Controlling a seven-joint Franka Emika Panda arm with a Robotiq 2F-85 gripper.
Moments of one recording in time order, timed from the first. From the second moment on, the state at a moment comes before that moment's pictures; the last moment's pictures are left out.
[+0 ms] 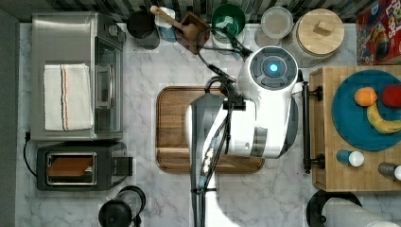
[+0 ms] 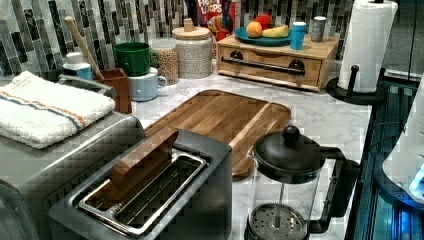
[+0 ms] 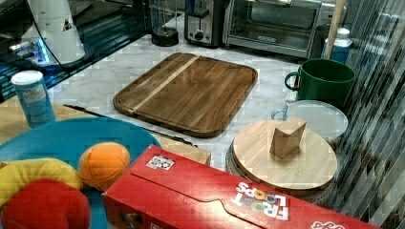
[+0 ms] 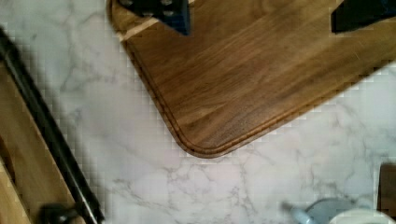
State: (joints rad) arm -0.09 0.07 -0.04 -1.92 -0.03 0.39 -0.44
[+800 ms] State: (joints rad) arm -0.19 0.07 -0.07 -2.06 -0.09 0.54 -0.94
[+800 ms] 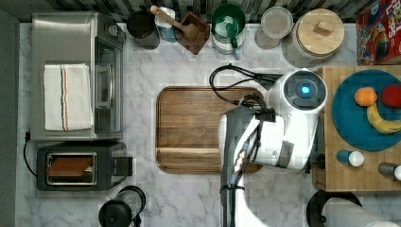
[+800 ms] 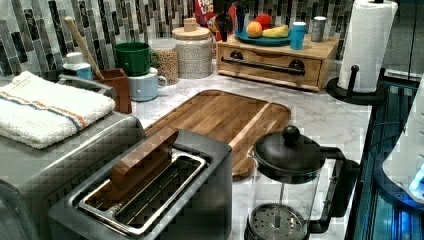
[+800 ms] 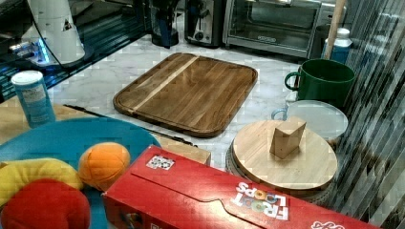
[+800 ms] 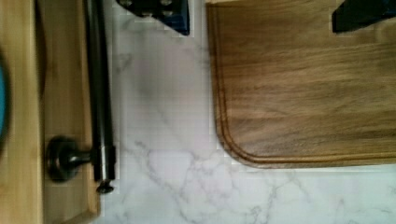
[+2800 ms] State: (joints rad) arm -0.29 0.36 -0.16 -2.03 -0.21 0.88 -1.10
